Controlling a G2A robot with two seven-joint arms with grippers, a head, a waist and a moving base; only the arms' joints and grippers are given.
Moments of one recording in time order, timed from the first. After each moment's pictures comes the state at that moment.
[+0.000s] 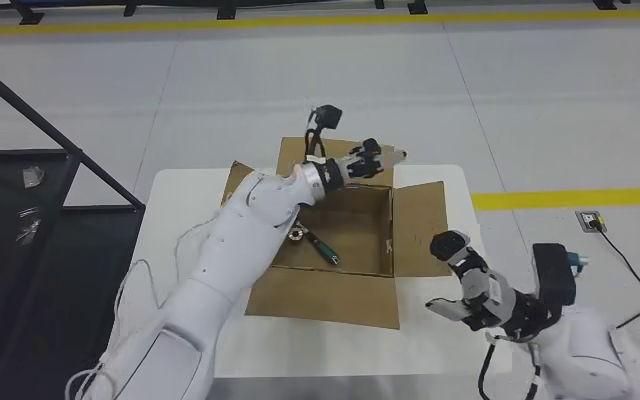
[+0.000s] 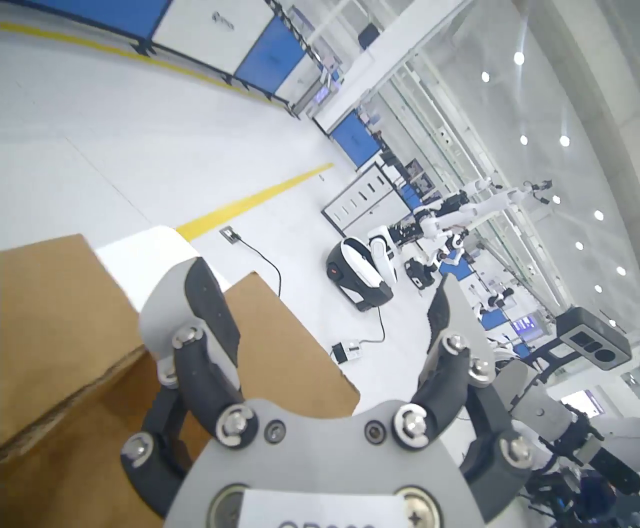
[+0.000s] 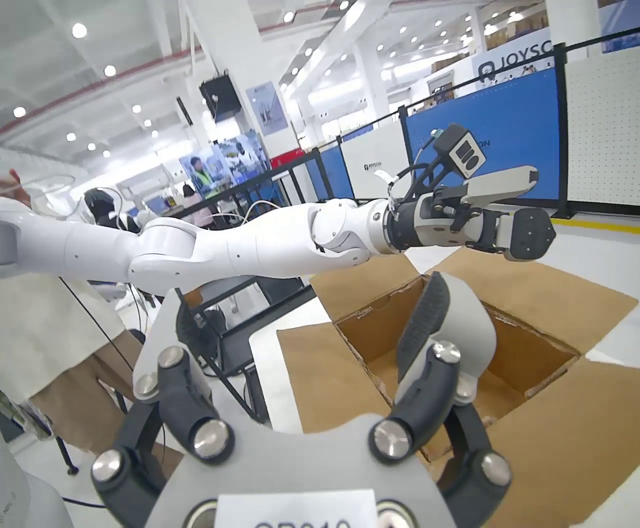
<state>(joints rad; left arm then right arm) 0.23 -1.53 -0.94 -0.69 0.11 -0.70 -0.48 -1.25 -1.10 1.58 -1.98 -0.38 -0.83 0.47</state>
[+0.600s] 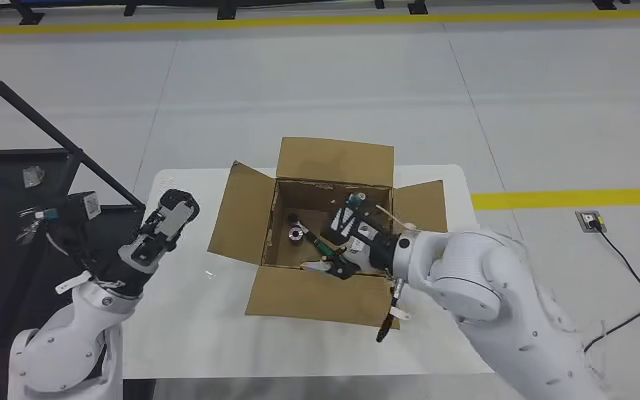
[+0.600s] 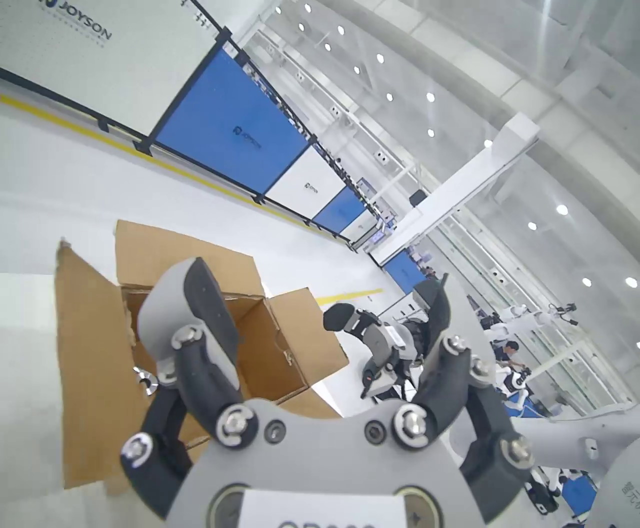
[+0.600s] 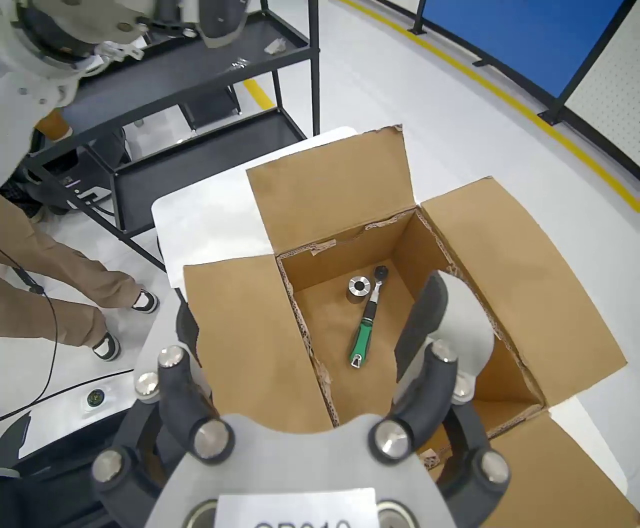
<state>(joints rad) 1.24 -1.30 -1.85 -1.97 0.05 -0.36 -0.68 -0.61 -1.18 0.95 -1.80 -0.77 -0.36 0.85</state>
